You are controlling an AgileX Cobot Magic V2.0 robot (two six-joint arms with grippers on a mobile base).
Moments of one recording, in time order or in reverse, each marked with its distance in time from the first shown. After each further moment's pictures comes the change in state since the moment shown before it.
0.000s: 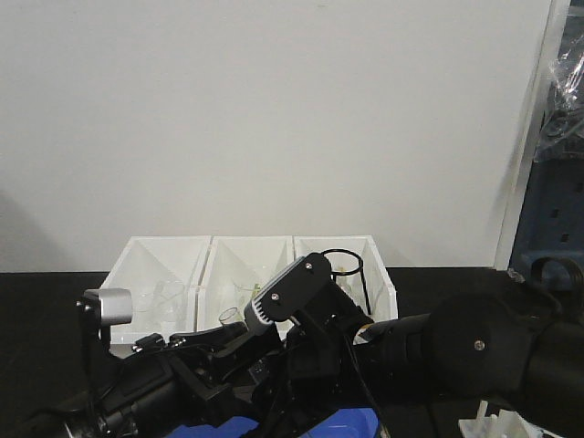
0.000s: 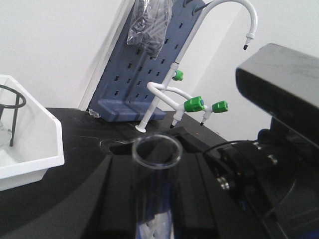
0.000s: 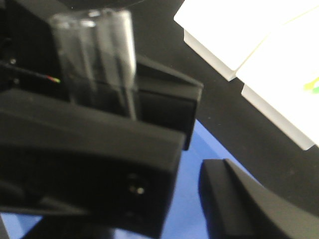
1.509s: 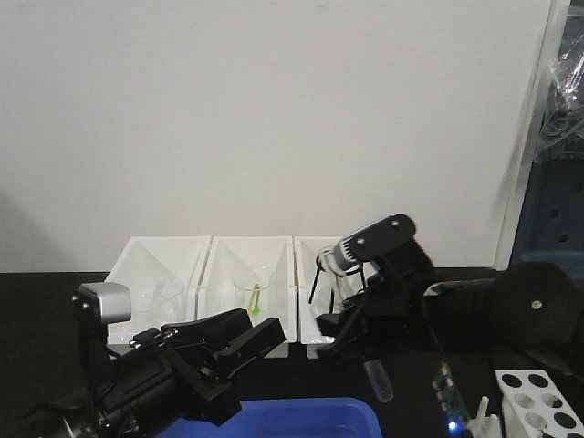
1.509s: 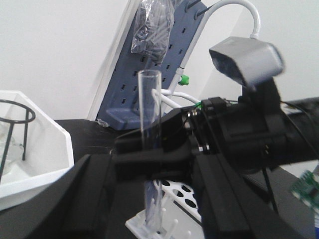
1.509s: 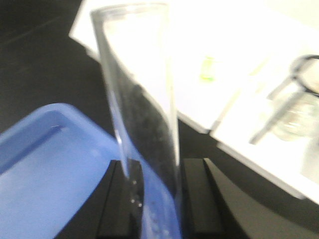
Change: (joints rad) left arm 0.000 0.000 -0.005 -0.039 0.000 0.098; right arm -0.222 -0.002 0.000 0.002 -0.084 0.014
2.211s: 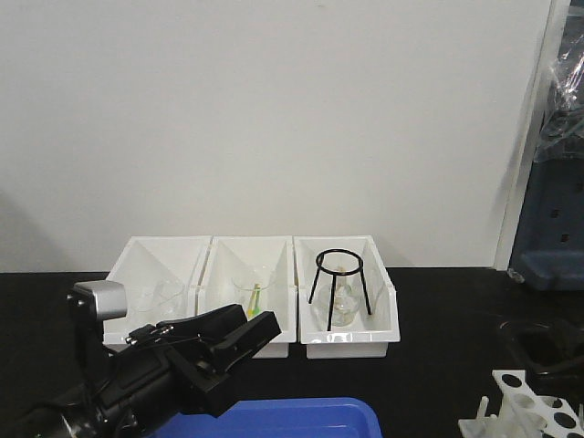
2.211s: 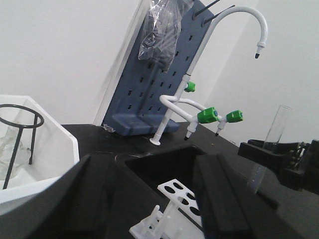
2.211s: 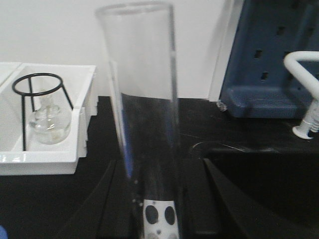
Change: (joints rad) left arm 0.000 0.000 0.000 -0.036 0.000 0.010; right arm -0.301 -0.468 0.607 0.016 -0.601 0.120
